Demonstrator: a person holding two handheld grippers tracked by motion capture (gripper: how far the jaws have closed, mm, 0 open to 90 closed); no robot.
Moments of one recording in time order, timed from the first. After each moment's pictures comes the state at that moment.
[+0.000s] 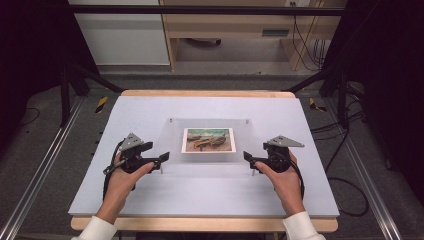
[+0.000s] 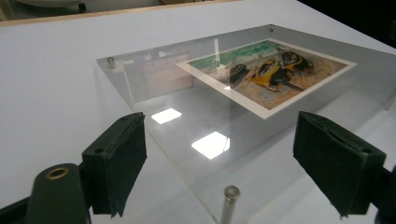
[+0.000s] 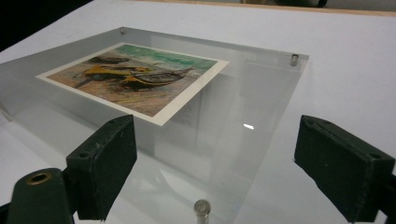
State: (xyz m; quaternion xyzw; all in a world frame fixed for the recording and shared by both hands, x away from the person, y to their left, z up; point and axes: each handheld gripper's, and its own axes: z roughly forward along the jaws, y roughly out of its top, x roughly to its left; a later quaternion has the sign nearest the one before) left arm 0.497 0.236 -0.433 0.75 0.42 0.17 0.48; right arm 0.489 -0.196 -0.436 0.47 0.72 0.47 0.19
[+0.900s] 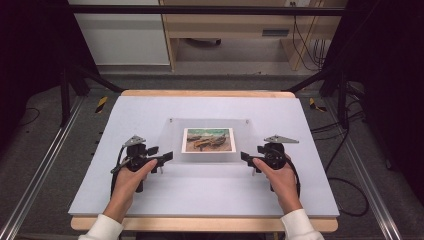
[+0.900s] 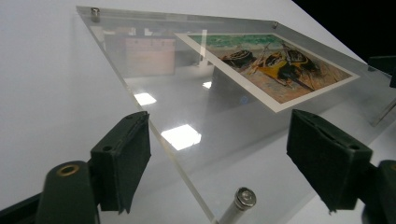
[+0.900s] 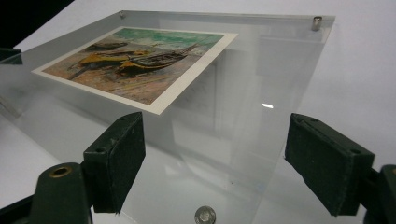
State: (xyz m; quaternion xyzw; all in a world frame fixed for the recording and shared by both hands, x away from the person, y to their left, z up) left arm 0.508 0.234 -0.459 0.72 0.48 0.09 0.50; right arm 0.503 -0.193 -0.452 0.50 0.72 0.46 0.13
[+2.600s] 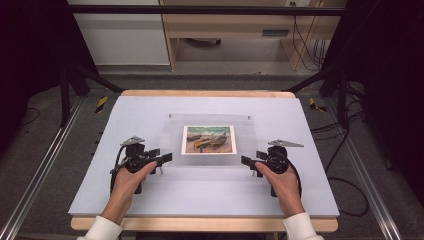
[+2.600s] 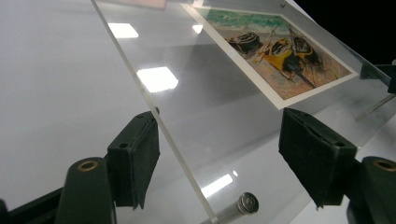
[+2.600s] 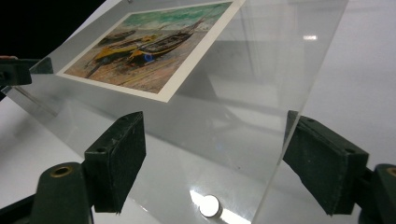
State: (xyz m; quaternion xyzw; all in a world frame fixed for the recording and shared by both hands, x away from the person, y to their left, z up) left arm 0.504 0.238 -0.454 0.72 0.48 0.06 0.49; right arm 0.492 -0.200 -0.456 0.51 0.70 0.48 0.07
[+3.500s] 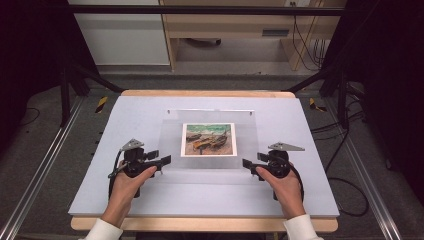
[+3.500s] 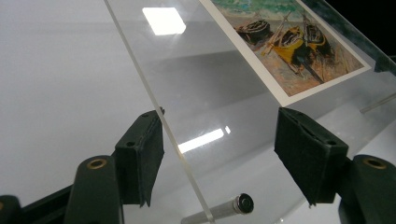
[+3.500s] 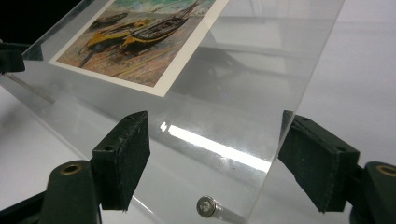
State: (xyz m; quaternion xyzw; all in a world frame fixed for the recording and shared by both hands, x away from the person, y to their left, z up) left arm 0.488 0.236 -0.449 0.73 0.47 0.10 0.49; right arm 0.477 -0.200 -0.450 0.49 0.72 0.48 0.10
